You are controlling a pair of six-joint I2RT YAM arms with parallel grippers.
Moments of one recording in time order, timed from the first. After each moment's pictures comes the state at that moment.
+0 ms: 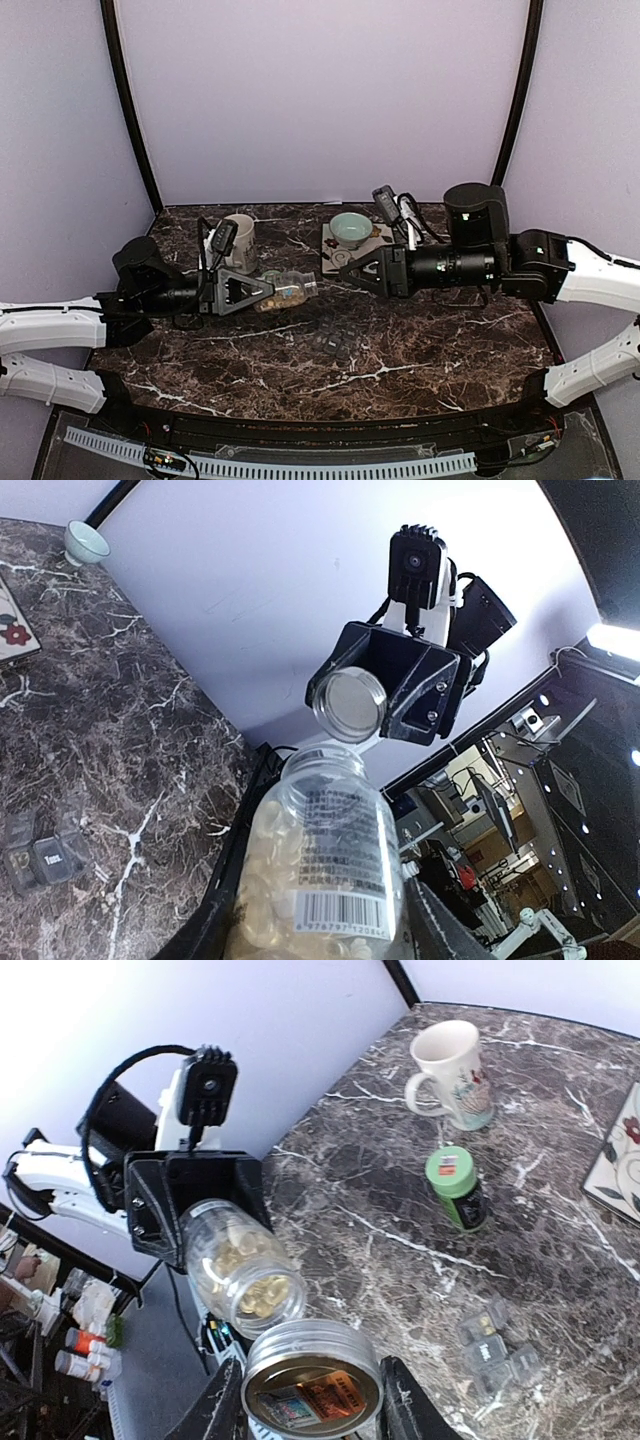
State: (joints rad) left arm -0.81 1.03 0.48 0.56 0.67 -0.92; right arm 1.10 1.15 1.05 -0.29 -0.13 0.58
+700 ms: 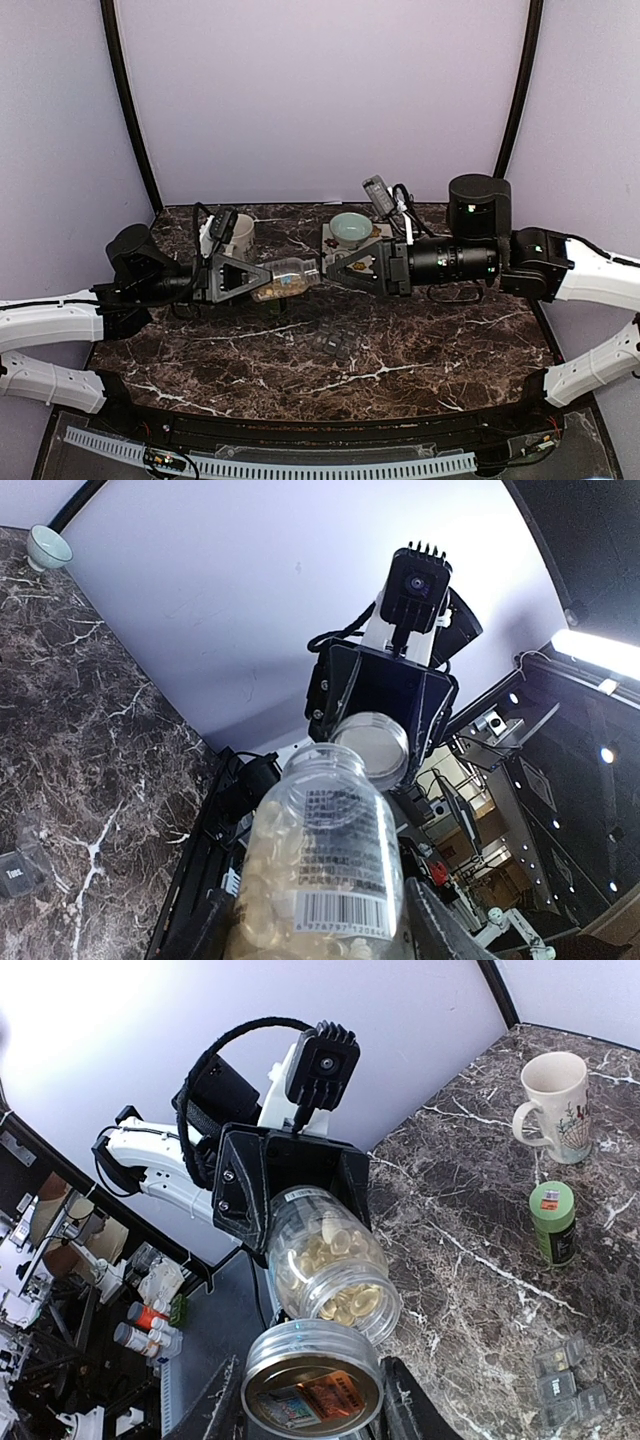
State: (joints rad) left arm -0.81 1.03 0.57 0.56 0.72 -1.00; right arm 1.13 1.17 1.09 -0.18 -0.31 0.58
